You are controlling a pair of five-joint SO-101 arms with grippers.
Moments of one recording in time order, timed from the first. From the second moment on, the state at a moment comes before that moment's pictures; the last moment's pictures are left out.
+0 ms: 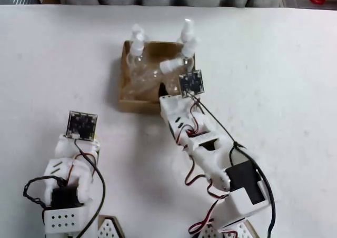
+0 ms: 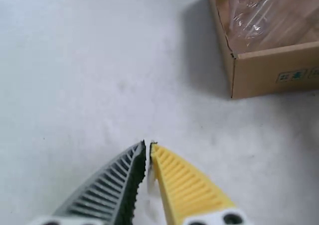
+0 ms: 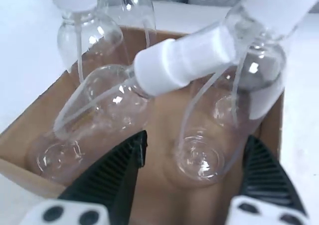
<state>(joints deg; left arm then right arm) -11.1 -98.2 97.5 46.6 -12.7 -23.4 4.4 57.4 -31.5 -2.7</state>
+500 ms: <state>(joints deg) -11.1 -98.2 97.5 46.6 -12.7 -24.0 4.4 57.4 -31.8 0.4</state>
